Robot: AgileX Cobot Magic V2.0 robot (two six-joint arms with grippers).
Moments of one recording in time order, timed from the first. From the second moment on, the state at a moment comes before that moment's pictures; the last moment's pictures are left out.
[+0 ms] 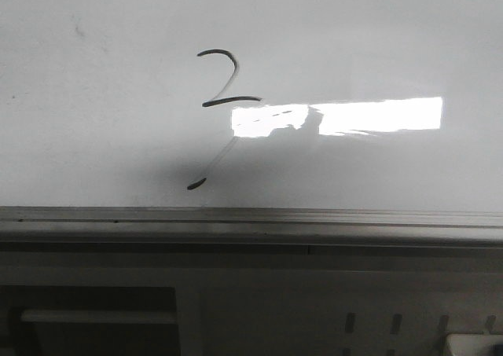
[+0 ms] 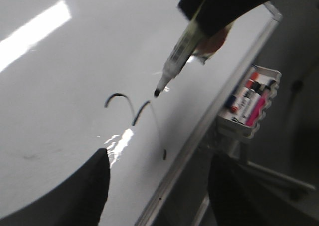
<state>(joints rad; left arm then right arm) -0.41 0.65 -0.83 -0.68 0.88 0.98 0.99 1.10 -1.12 0.03 0.56 -0.20</state>
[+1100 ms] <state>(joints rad) -0.63 0.87 -0.90 -0.76 0.92 1.10 1.21 1.13 -1.12 0.09 0.51 -0.37</state>
